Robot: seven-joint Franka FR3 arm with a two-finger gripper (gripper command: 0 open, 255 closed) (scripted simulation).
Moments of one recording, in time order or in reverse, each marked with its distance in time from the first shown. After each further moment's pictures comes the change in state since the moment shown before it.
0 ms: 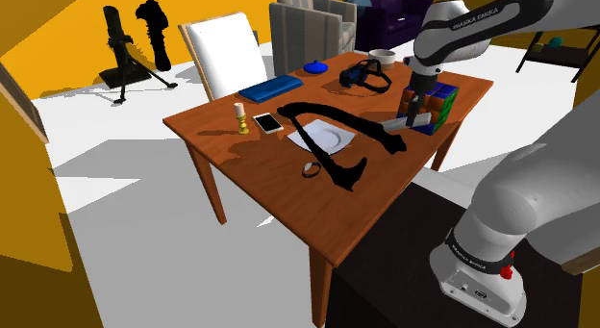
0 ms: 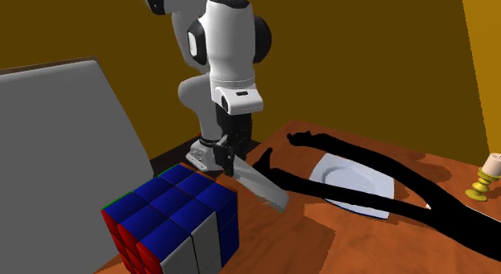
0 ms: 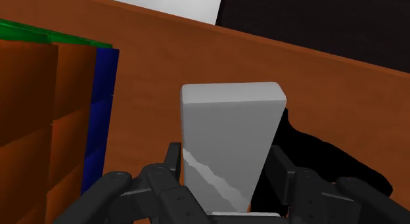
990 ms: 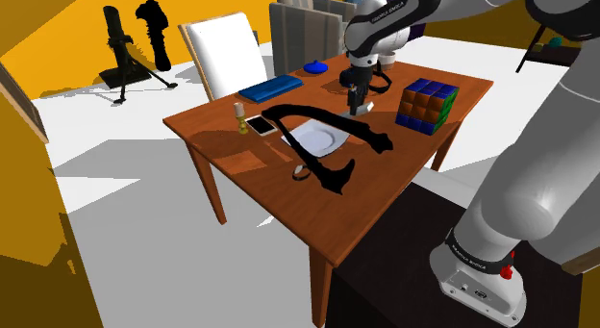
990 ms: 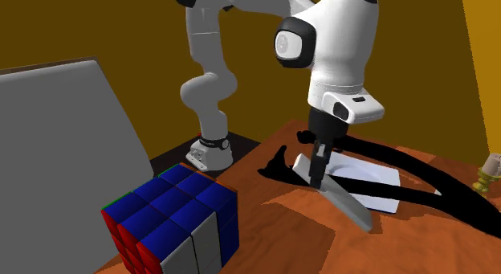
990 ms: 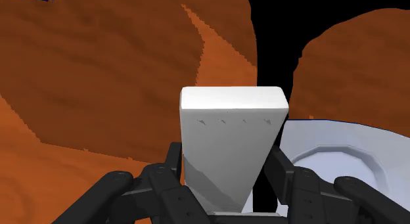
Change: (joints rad) arm 0.189 0.426 0.105 0.387 0.226 0.010 0.136
